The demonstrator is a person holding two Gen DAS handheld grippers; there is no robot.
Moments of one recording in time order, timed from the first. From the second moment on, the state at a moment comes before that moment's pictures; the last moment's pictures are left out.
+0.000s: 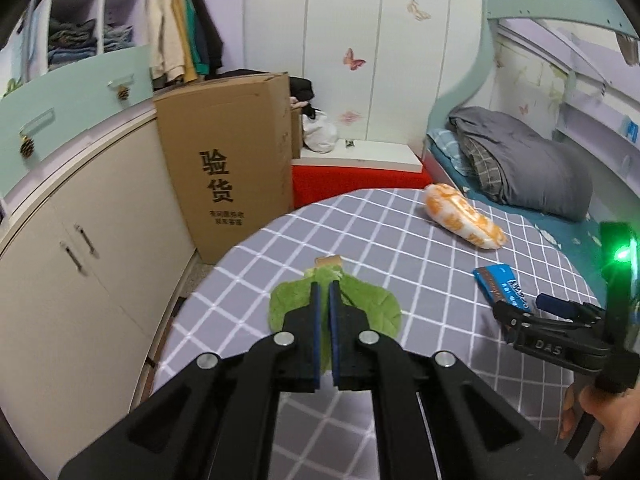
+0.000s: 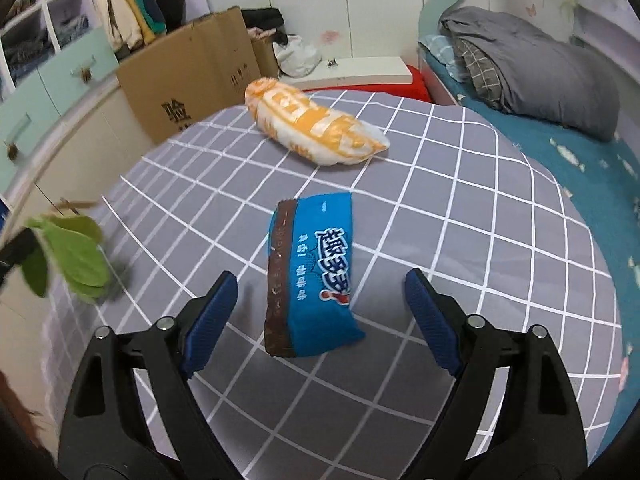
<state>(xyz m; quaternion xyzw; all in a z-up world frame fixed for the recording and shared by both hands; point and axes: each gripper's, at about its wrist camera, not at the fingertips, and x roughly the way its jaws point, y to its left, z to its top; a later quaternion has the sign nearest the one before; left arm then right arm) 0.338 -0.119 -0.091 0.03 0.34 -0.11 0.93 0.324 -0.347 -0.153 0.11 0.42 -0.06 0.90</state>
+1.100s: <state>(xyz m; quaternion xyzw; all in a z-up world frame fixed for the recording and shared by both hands) 0.302 0.174 -0.138 -0.05 0.37 0.05 0.93 0.340 0.007 -0.128 0.02 0.44 0.21 0.88</state>
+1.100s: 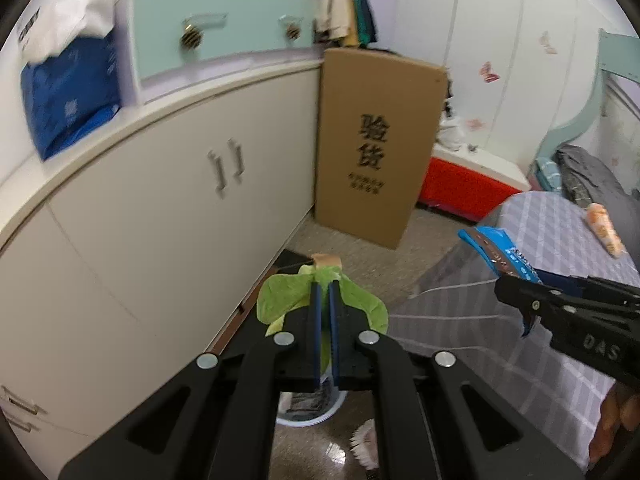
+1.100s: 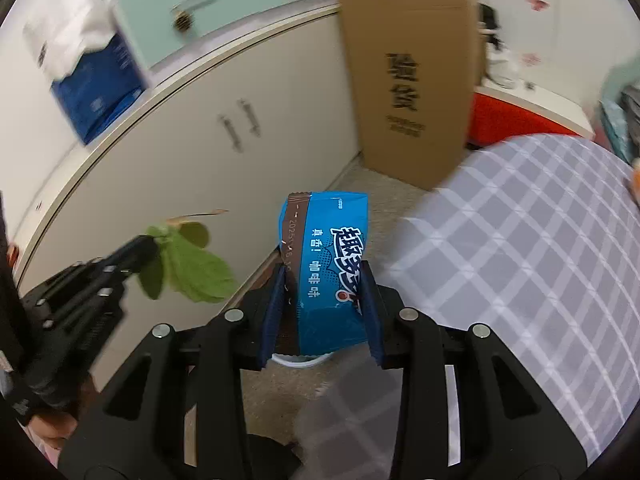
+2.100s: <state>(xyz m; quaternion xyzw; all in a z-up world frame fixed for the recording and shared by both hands) 0.369 0.225 -0.256 -0.07 0.49 0.07 0.87 0.378 0.101 -0.201 -0.05 0.48 0.24 0.84</state>
